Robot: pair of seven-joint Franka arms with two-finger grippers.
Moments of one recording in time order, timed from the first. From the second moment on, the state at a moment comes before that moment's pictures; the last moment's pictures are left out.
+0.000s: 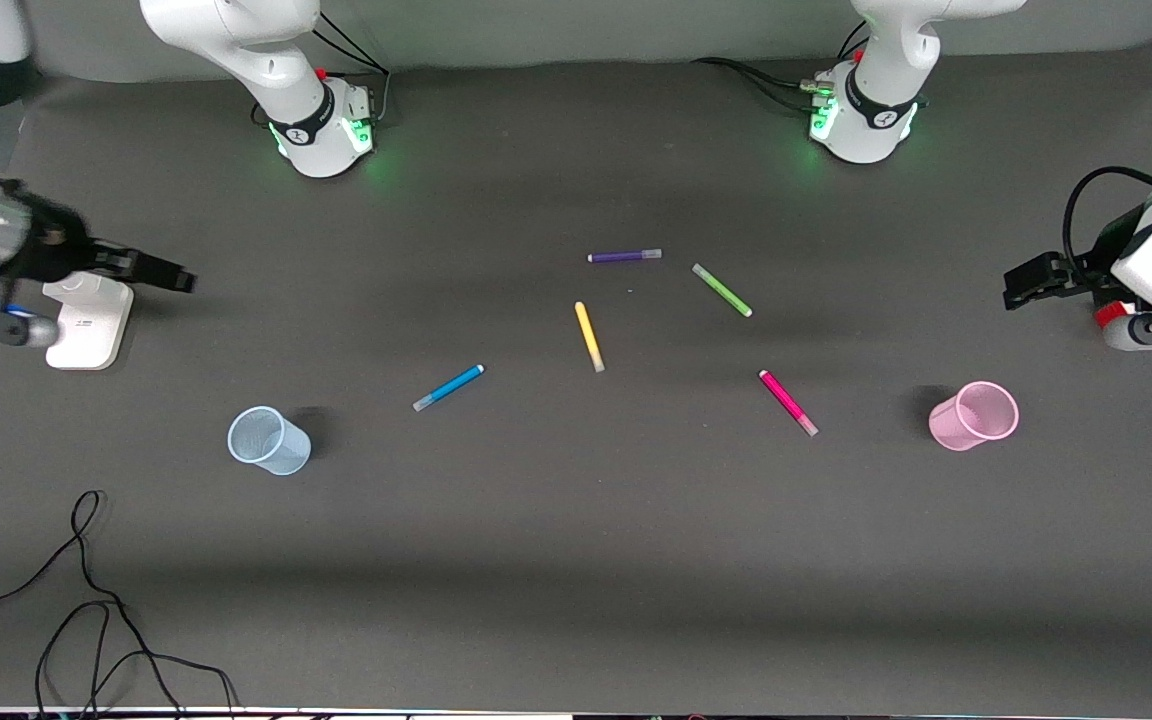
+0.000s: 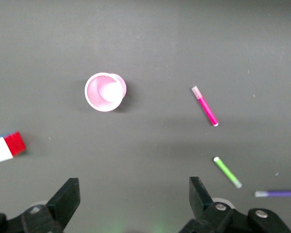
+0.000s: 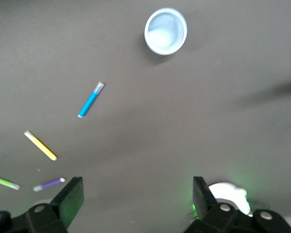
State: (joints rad) left arm -0.03 0.03 -0.02 -1.65 0.00 1.58 -0.15; right arm 0.14 0.06 -0.02 -1.56 0.13 1.40 0.53
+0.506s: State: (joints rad) left arm -0.22 0.10 -0.05 -1.69 -0.01 1.67 -0.65; right arm 0.45 0.16 -0.01 -1.56 0.13 1.53 1.19
